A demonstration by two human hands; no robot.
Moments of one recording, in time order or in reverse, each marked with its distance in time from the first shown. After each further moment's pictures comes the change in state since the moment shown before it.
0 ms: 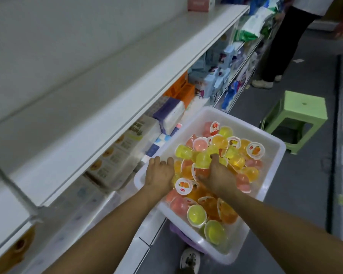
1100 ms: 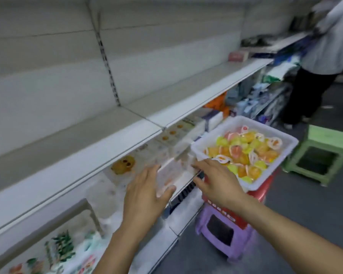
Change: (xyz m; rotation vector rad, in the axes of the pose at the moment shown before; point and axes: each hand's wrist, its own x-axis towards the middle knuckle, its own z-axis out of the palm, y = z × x) left_hand -0.440 -0.069 -0.024 -0.617 0.528 -0.354; right_hand -0.328 -0.128 -0.018 -0.074 0.077 -0.714
